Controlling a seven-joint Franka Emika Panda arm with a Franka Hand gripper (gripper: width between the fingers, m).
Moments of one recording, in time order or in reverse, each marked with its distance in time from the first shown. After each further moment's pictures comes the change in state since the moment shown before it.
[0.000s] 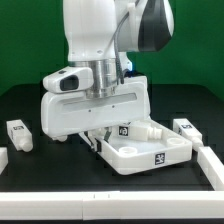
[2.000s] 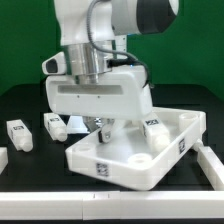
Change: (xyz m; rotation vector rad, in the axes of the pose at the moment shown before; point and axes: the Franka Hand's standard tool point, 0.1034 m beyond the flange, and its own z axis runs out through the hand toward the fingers) arm 0.018 0.016 -0.022 0.056 -0.015 1.163
